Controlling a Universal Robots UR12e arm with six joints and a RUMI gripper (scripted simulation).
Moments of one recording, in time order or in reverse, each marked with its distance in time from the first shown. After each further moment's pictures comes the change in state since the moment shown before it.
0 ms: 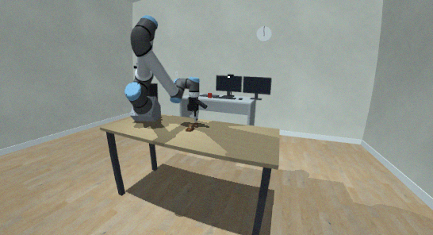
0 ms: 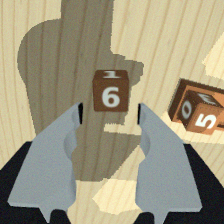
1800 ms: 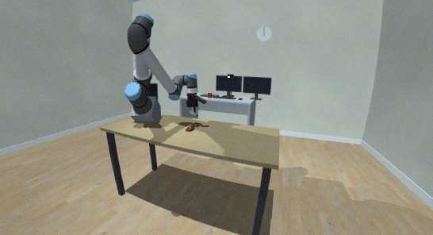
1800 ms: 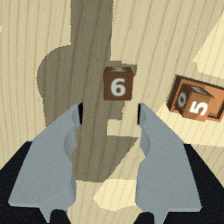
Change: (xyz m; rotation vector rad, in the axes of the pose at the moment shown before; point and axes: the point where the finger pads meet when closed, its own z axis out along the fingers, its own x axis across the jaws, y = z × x) arm -0.006 0.000 -0.035 0.077 -0.009 -0.001
